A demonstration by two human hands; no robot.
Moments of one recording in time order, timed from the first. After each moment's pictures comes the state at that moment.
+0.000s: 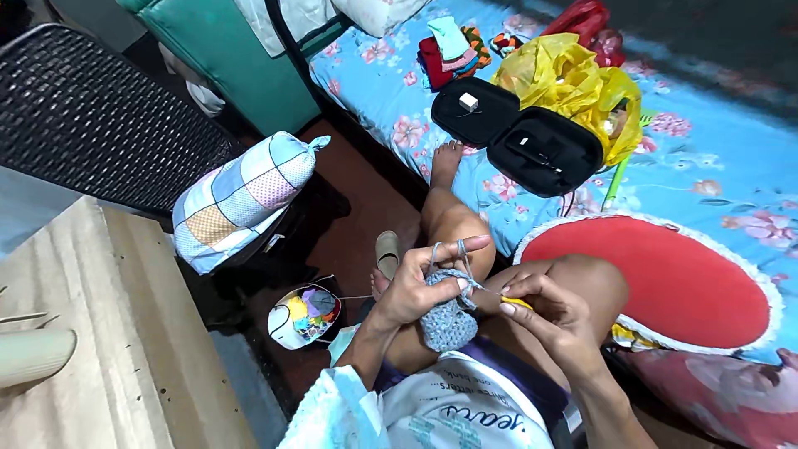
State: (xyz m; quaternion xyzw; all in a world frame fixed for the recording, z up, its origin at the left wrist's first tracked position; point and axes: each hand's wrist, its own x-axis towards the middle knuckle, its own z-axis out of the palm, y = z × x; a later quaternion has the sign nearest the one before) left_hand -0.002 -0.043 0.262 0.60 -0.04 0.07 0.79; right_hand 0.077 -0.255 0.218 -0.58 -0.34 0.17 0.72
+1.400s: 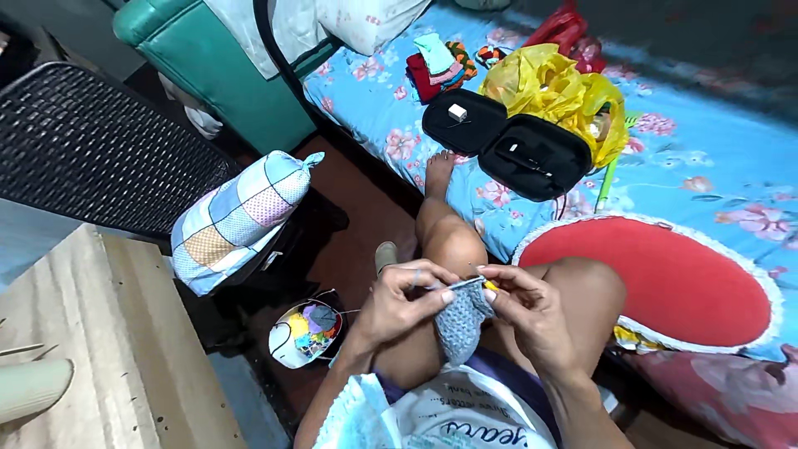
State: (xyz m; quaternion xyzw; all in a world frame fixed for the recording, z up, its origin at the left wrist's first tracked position) left_hand -0.012 -0.027 0.263 0.75 -0.06 0.13 0.64; right_hand 0.072 -0.225 0.227 -0.53 -0.23 0.20 0.80
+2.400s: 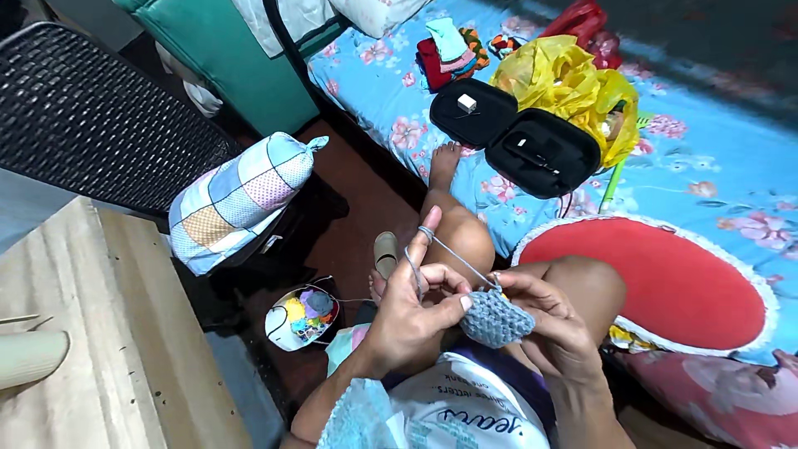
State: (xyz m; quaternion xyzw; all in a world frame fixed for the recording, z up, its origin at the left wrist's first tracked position) left_hand -0.025 -0.065 0.299 0.59 0.06 0.11 0.80; right_hand 0.072 -0.236 0.244 -0.33 -0.30 0.35 0.82
